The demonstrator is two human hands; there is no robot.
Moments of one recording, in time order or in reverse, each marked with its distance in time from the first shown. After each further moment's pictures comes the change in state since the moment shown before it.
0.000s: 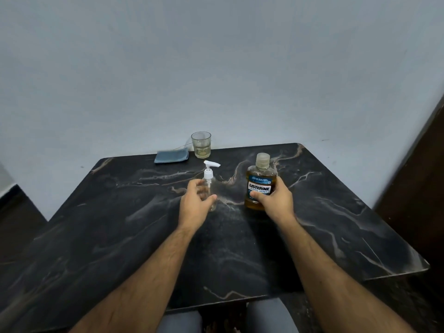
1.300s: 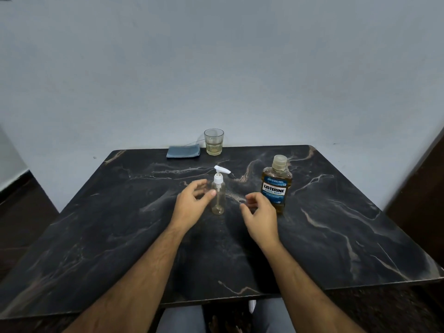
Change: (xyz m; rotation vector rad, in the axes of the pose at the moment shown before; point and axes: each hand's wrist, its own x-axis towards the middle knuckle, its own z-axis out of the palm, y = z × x) left_hand -0.007 -0.019 -0.047 -0.086 -0.035 0.047; right_hand -0.060 -0.001 0.066 -0.053 -0.012 -0.250
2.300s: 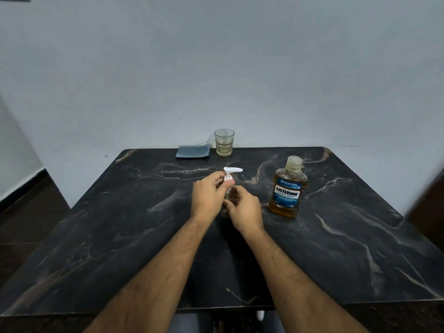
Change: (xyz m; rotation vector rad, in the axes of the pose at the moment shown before) left_hand 0.014 0.023 0.022 0.131 0.139 0.141; right_hand 0.020 -0.038 0.044 -0.077 -0.227 0.056
